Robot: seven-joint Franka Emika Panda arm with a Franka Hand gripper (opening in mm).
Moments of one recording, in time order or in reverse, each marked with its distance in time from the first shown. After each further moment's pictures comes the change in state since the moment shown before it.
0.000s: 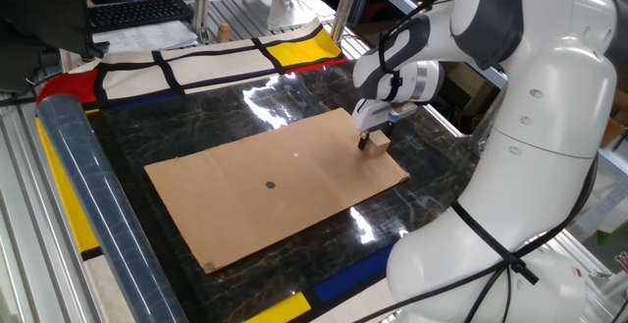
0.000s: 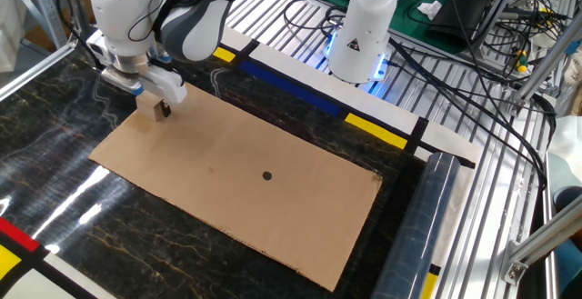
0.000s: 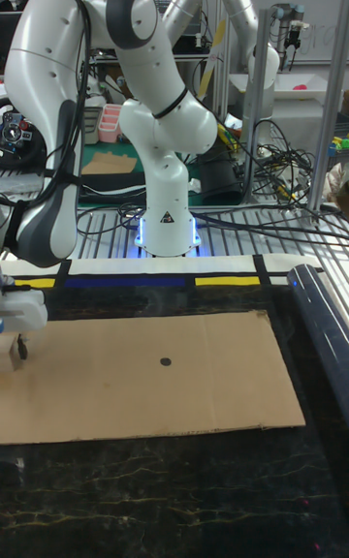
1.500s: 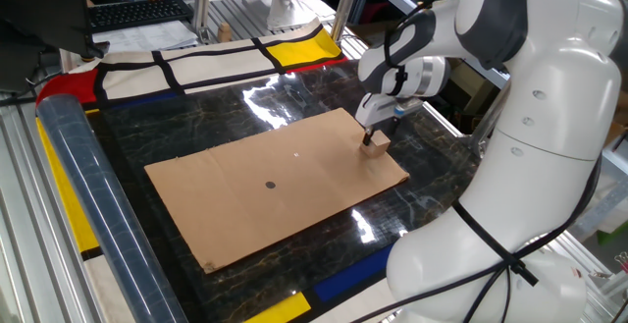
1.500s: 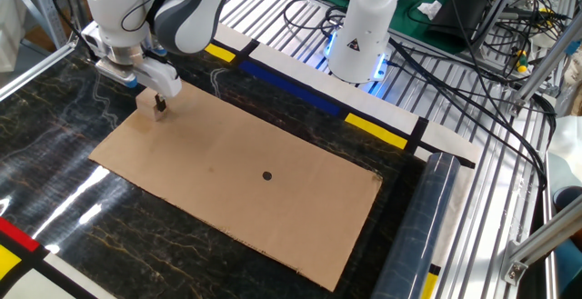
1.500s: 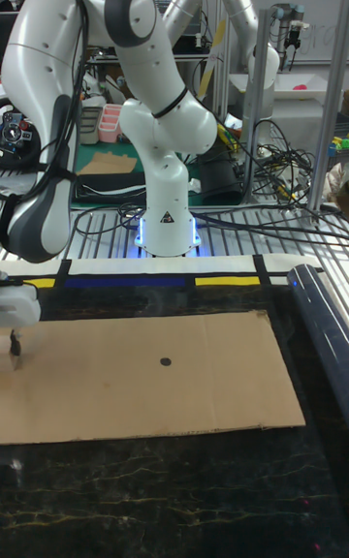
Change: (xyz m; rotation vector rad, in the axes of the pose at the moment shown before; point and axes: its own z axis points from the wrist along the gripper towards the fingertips) arm 0.003 -0.011 -0.010 -0.003 -0.003 0.022
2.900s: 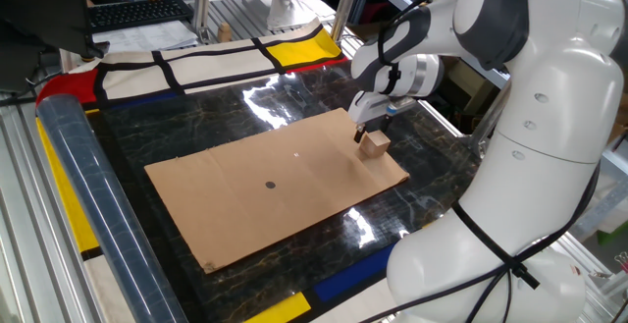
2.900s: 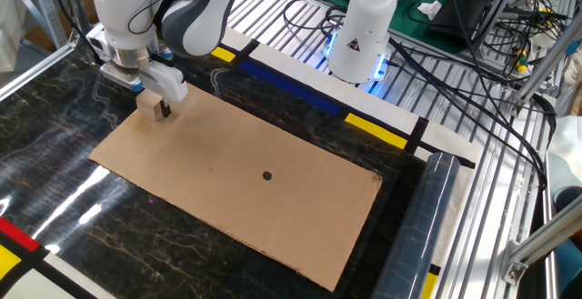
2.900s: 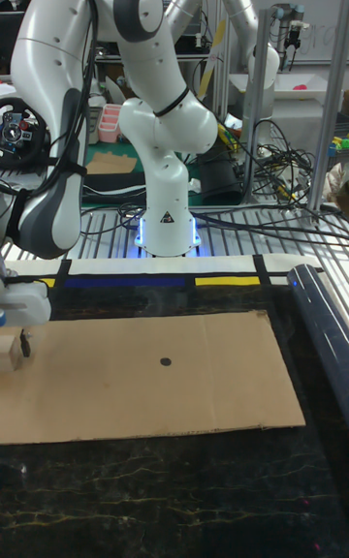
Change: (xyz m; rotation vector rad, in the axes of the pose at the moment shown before) arm -0.012 0.021 -0.010 -0.012 -0.044 -0.004
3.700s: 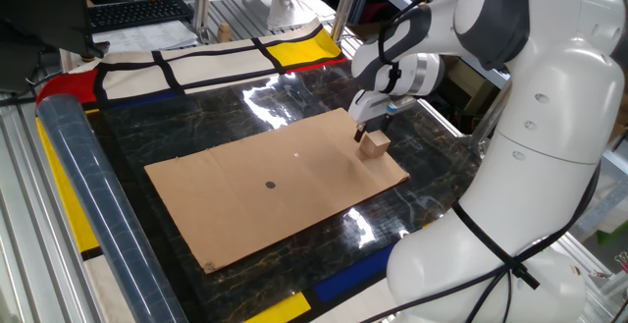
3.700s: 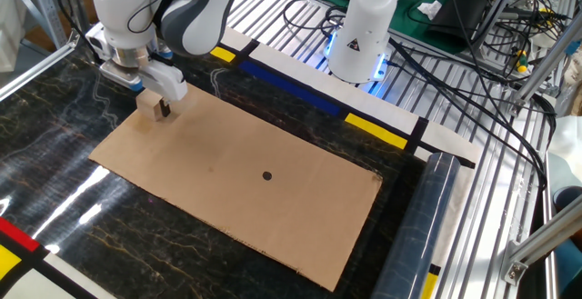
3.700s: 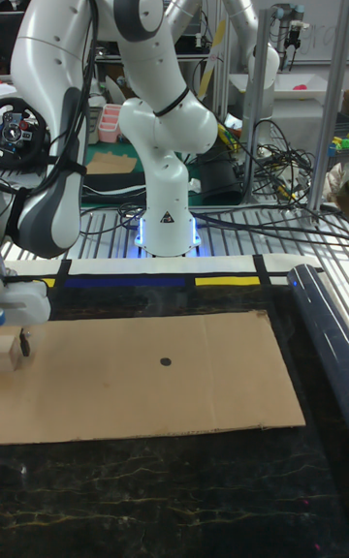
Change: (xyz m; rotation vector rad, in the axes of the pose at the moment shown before) arm 0.000 0.000 -0.002 0.000 0.000 -0.001
